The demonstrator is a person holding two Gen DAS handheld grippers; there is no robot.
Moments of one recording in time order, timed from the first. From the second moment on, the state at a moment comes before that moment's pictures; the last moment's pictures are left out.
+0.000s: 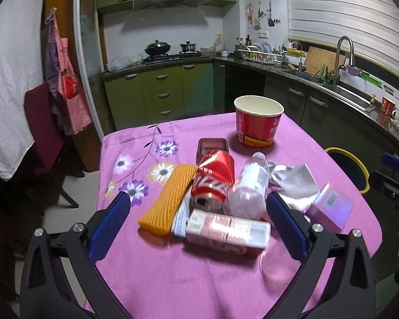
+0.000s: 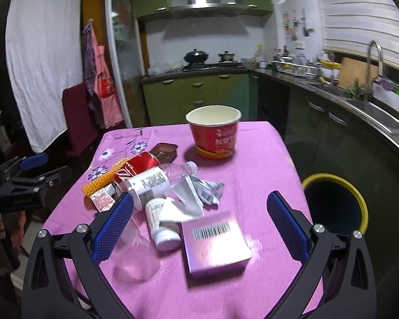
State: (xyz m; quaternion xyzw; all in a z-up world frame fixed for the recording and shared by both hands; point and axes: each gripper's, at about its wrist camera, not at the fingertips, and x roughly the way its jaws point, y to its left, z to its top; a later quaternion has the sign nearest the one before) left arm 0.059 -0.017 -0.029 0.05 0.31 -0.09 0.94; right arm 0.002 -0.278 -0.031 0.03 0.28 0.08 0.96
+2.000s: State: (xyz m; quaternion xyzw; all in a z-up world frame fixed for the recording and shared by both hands) left arm 0.186 -0.057 -0.044 0.08 0.33 -0.14 0.93; right arm 0.237 -0.643 -0.143 0.19 0.59 -0.18 0.76
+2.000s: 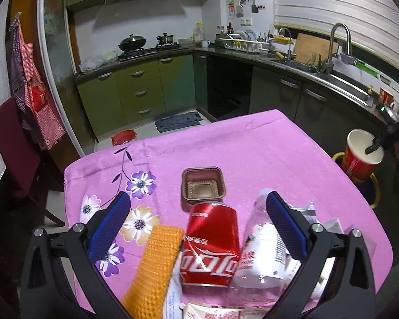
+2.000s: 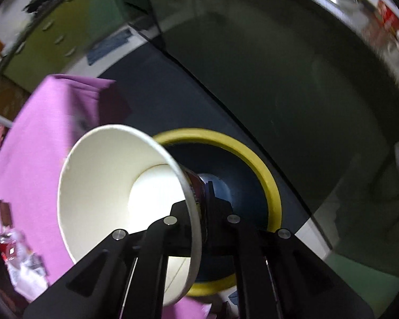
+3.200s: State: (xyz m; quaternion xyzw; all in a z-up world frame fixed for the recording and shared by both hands) left arm 0.215 -0.146 -0.083 0.19 0.59 -0.26 0.74; right arm 0.141 -0.488 -0.072 0.09 0.53 -0.02 0.84
